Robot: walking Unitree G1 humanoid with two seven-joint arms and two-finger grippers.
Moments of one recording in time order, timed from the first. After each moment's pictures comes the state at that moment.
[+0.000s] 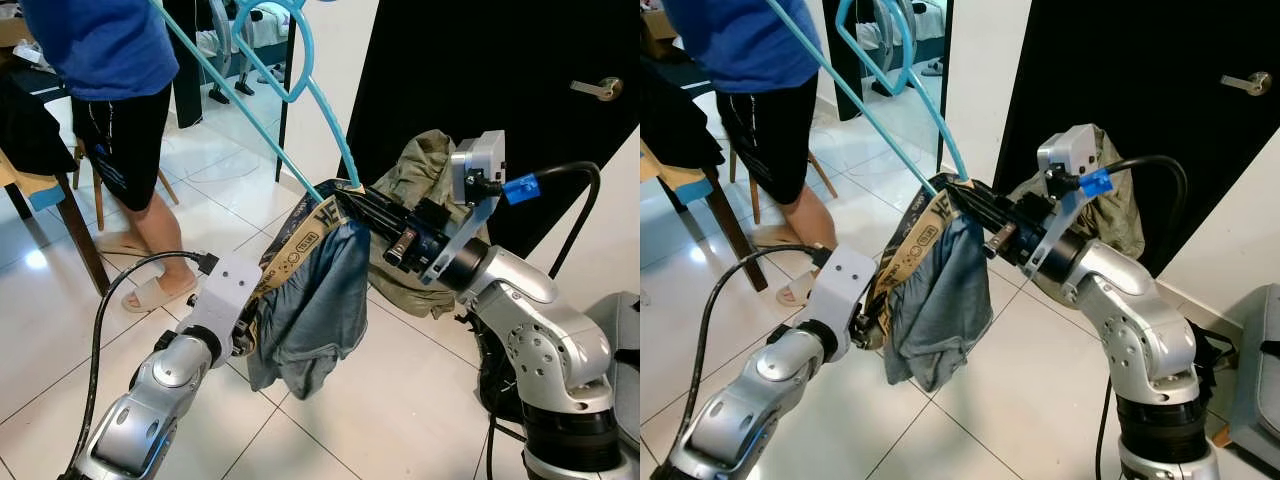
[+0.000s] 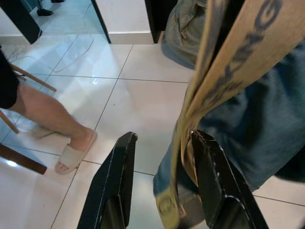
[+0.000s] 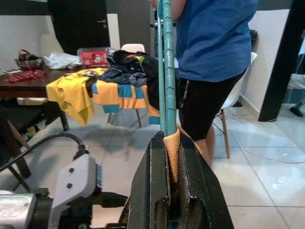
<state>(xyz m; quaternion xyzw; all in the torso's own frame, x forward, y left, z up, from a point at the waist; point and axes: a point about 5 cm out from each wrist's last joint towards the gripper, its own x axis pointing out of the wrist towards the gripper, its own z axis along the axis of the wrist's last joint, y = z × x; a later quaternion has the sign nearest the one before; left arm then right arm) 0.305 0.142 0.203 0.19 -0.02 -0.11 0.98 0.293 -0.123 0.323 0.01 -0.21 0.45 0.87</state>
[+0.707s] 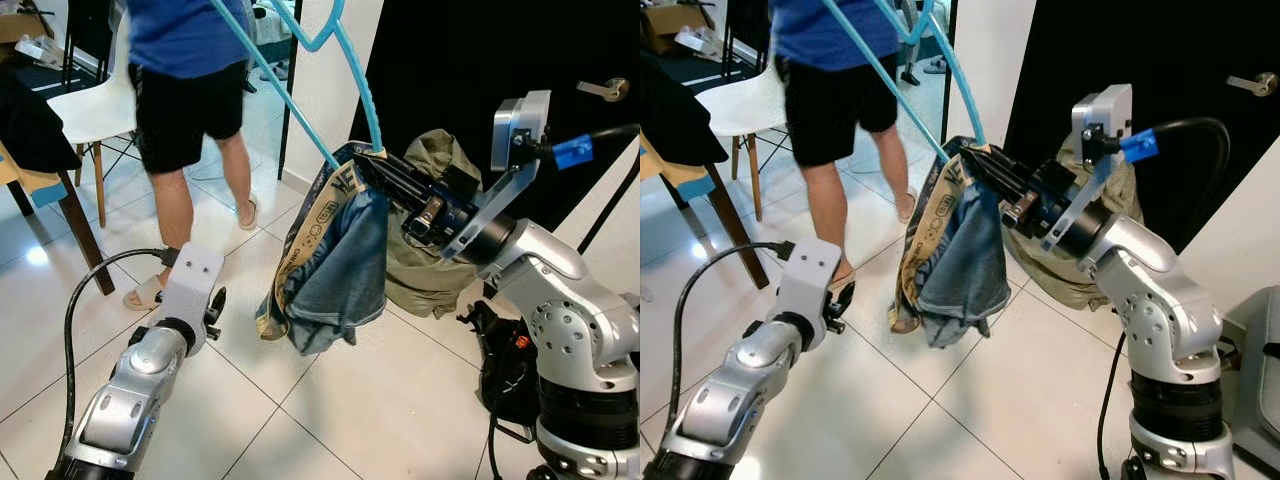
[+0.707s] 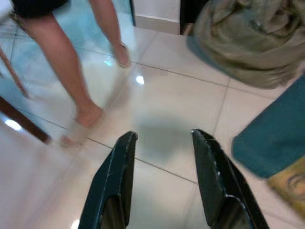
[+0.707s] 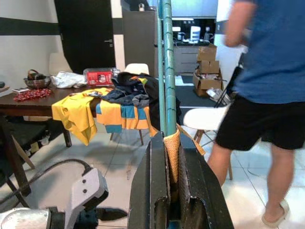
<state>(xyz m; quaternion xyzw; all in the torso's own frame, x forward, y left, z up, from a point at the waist) 0.324 0.168 0.199 0.08 0.00 -0.07 0.99 0.288 -0.133 0.358 0.02 -0.25 0.46 0.85</state>
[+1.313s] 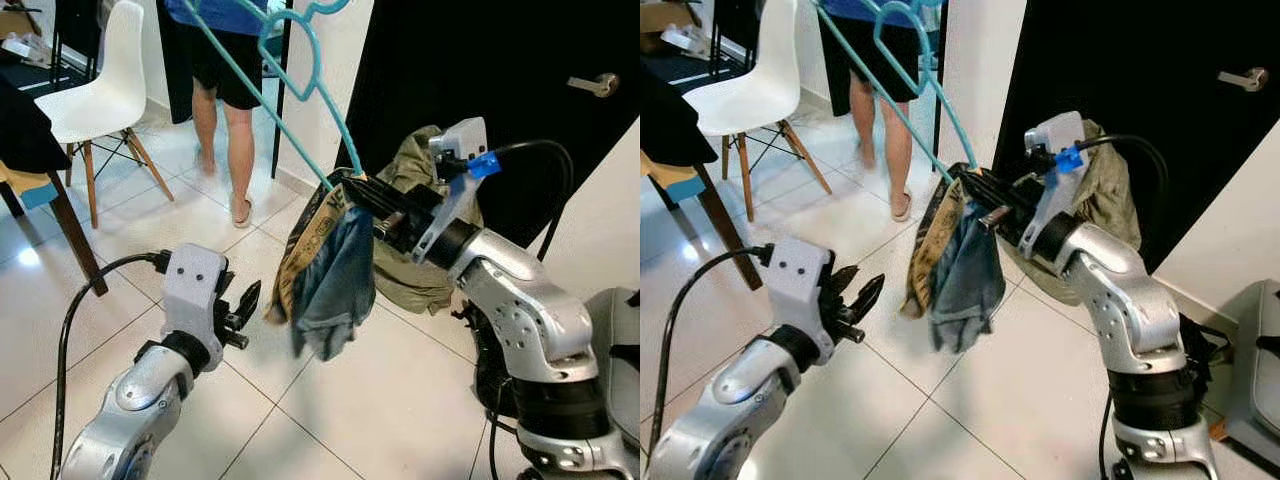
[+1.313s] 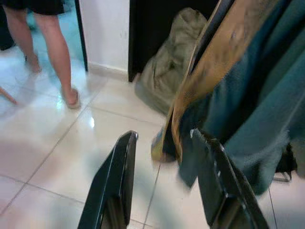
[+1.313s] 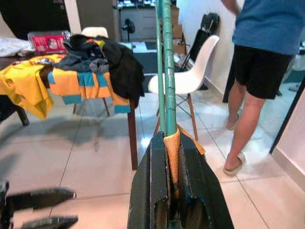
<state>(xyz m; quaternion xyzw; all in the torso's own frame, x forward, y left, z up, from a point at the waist) 0.273 0.145 0.220 0.03 -0.09 -0.15 0.98 0.319 -0.120 0.332 -0.01 -0.19 0.38 0.90</state>
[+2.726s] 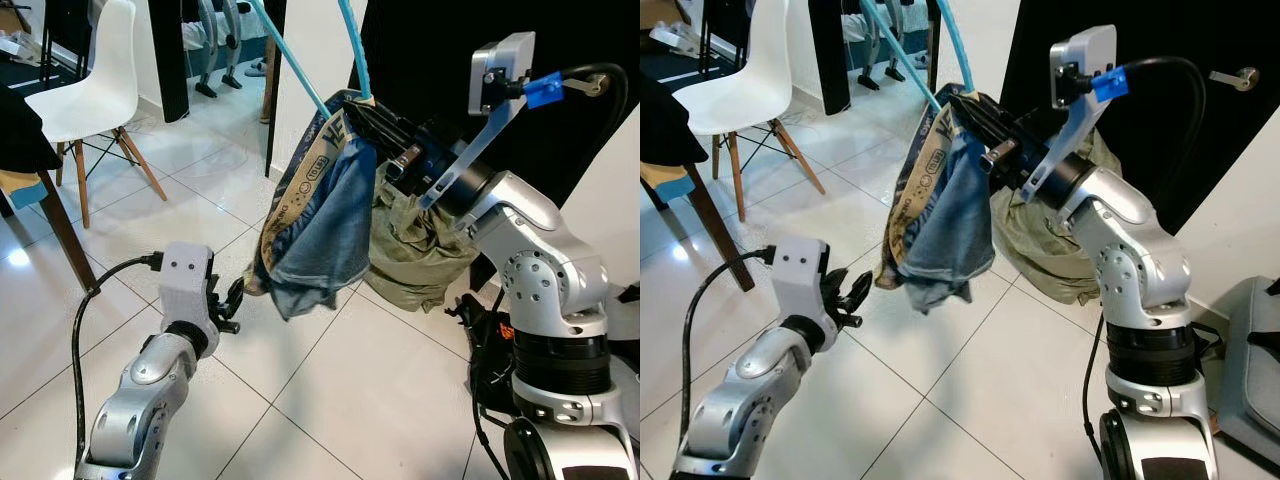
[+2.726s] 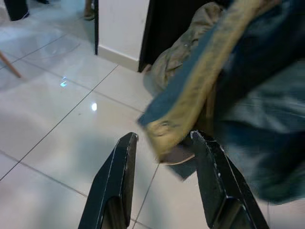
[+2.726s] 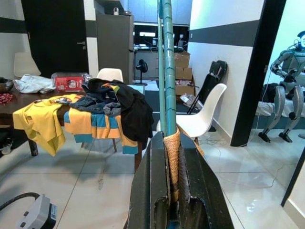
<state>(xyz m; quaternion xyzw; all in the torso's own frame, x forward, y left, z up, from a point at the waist) 0.309 0.151 0.206 -0.02 -0.07 -0.11 0.99 0.310 -0.118 0.384 0.01 -0.27 0.42 0.87</state>
